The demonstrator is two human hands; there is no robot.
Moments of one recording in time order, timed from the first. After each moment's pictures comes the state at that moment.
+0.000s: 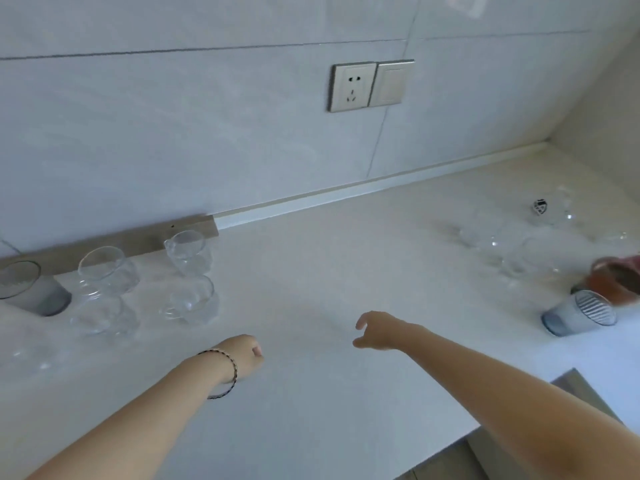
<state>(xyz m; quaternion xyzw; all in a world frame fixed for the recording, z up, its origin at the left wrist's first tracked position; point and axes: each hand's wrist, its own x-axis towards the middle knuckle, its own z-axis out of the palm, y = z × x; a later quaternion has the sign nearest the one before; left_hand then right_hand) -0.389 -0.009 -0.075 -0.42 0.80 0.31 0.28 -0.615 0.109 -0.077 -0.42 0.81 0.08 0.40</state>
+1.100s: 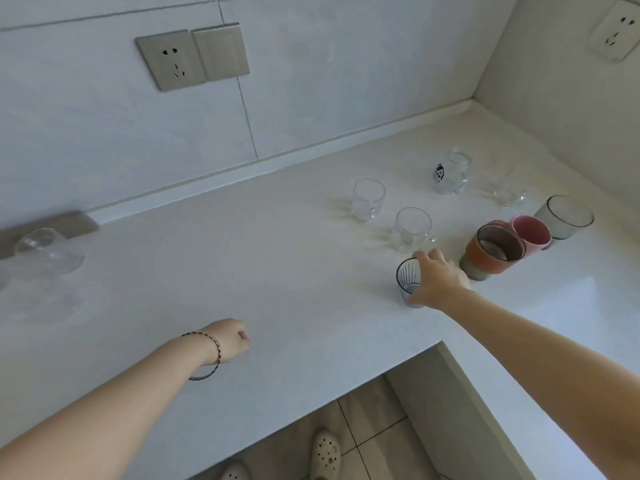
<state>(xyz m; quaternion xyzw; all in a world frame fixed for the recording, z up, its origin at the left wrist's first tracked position) -0.605 0.146 -0.075 -0.44 0.80 0.28 0.30 -0.912 0.313 -0.056 -0.37 0.91 0.04 0.19</state>
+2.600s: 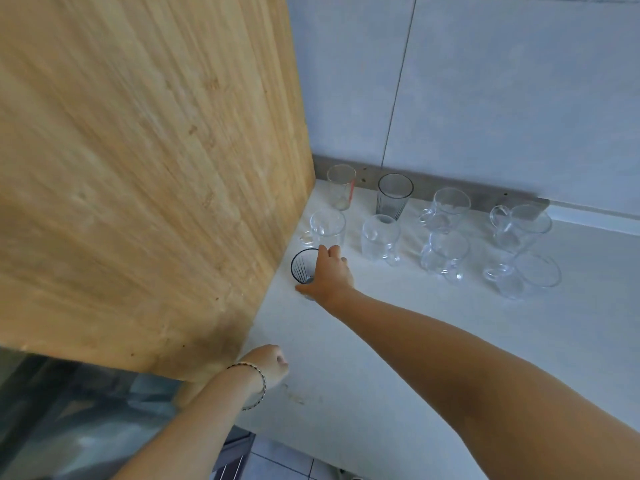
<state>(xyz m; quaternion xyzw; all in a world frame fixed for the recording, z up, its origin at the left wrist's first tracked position) 0.084 0.017 -0.126 -0.69 0.57 0.42 0.19 -0.047 -0.086 -0.080 -0.68 0.66 -0.05 0.32</state>
